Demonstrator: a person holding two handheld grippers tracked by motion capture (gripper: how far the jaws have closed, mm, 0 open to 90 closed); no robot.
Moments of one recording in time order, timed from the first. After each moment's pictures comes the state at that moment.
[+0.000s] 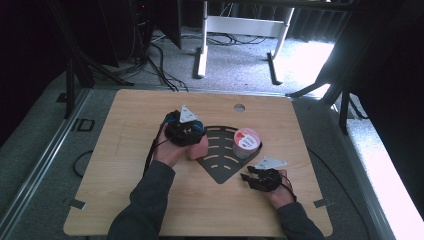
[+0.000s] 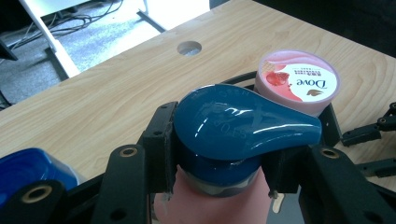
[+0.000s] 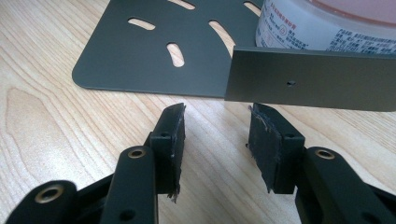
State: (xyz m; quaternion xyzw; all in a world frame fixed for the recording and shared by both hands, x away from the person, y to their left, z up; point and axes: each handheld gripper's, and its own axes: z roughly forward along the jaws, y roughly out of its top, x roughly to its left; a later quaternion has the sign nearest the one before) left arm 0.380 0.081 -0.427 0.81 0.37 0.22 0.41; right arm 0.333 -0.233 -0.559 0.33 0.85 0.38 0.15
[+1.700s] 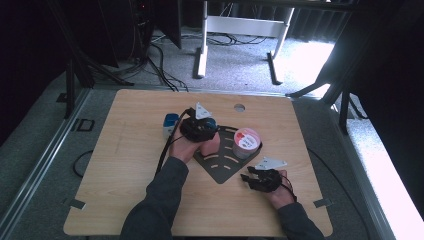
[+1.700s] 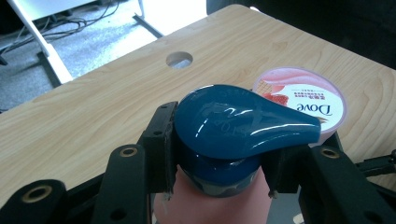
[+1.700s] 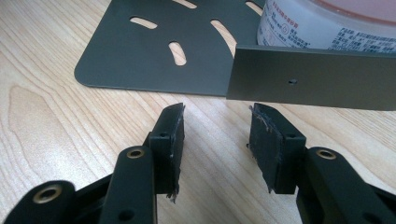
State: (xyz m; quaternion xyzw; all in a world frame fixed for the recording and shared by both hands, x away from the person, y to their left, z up) left arm 0.404 0.044 -0.439 0.80 0.37 0.21 0.42; right arm 0.332 -0.234 -0.559 0.32 0.85 0.38 0.15
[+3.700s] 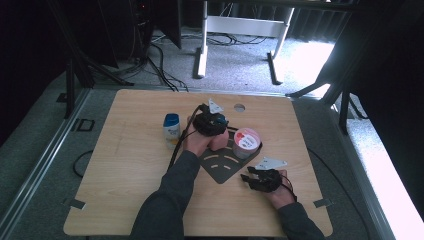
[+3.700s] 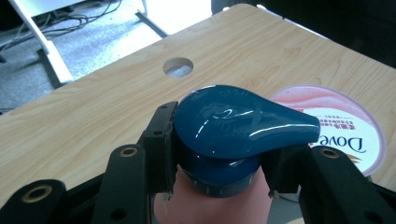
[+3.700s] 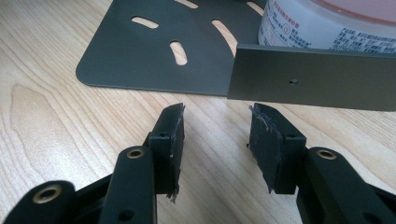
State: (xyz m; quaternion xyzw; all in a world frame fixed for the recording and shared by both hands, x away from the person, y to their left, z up) left arm 0.438 0.008 -0.452 0.80 0.37 0.22 0.41; right arm 0.332 -0.234 -0.559 0.32 0.85 0.38 0.15
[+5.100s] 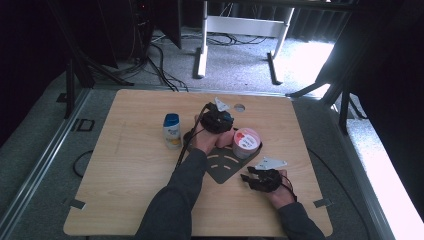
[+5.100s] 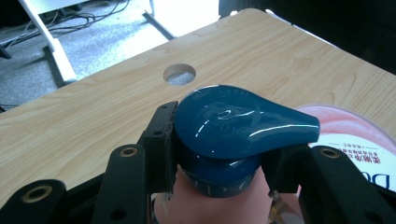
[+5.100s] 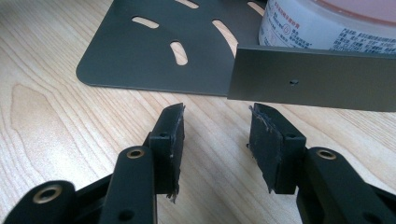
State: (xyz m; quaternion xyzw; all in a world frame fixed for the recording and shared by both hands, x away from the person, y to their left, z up) left arm 0.455 -0.012 -0.463 0.79 0.40 0.22 0.42; right arm 0.333 -0.234 -0.559 0.32 0.85 0.39 0.15
